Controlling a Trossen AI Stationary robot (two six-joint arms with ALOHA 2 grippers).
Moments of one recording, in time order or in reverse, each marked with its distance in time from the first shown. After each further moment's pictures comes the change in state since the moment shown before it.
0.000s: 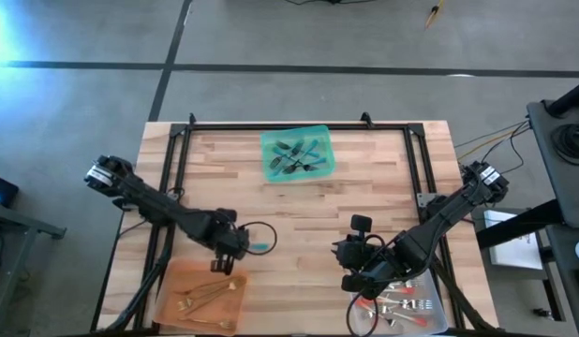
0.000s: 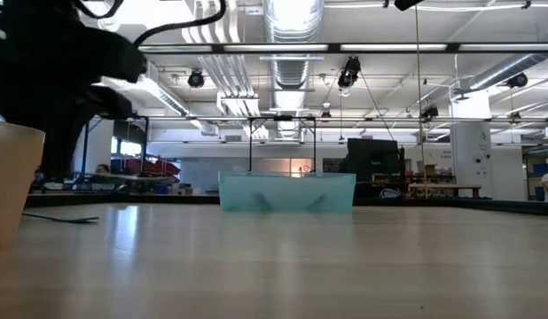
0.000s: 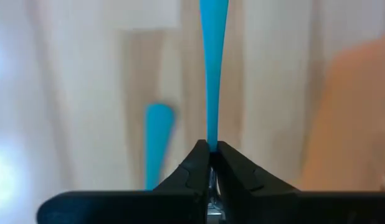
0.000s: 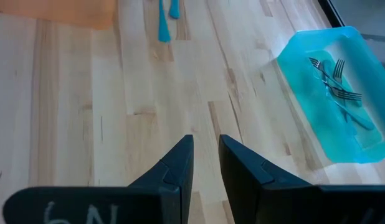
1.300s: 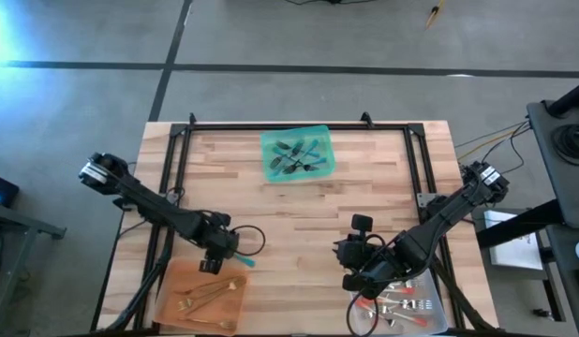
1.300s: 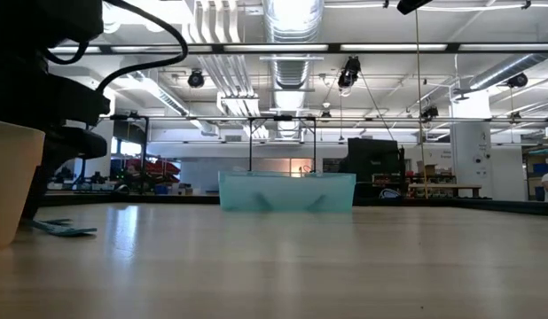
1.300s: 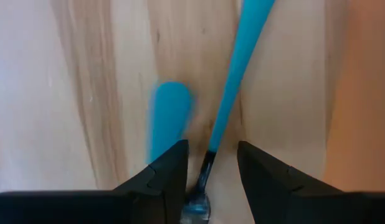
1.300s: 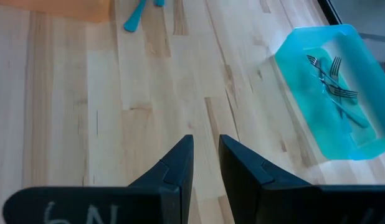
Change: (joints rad) left arm -0.027 -0.053 -0.264 0.224 0.078 0.060; right arm 0.000 0.000 0.000 -0.022 0.000 0.000
